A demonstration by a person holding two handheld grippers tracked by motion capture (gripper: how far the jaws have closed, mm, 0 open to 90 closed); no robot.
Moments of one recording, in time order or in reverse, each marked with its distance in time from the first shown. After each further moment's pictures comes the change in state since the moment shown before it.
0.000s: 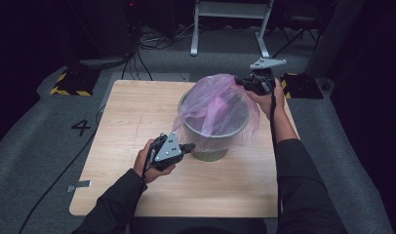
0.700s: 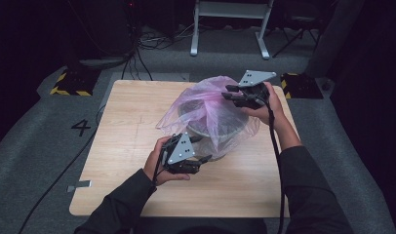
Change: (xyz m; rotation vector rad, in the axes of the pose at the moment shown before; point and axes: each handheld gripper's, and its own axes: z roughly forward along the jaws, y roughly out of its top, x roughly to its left) left arm -0.026 0.039 0.009 -0.040 0.032 0.010; right arm 0.057 0.004 -0.019 -0.010 0.118 -0.322
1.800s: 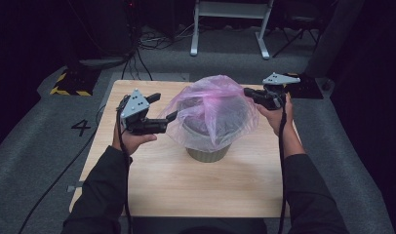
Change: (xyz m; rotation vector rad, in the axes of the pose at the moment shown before) left arm 0.098 0.006 -0.068 -0.145 0.170 -0.246; right arm -0.033 -0.062 -0.016 -0.049 -0.136 0.373
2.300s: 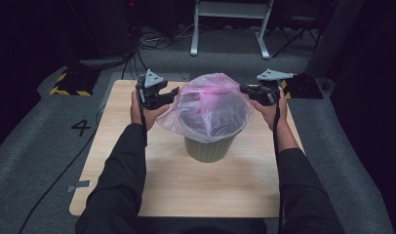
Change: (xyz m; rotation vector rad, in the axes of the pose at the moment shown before) left arm 0.071 -0.016 0.096 0.125 0.210 -0.151; right arm -0.004 0.006 0.021 0.006 -0.006 0.001
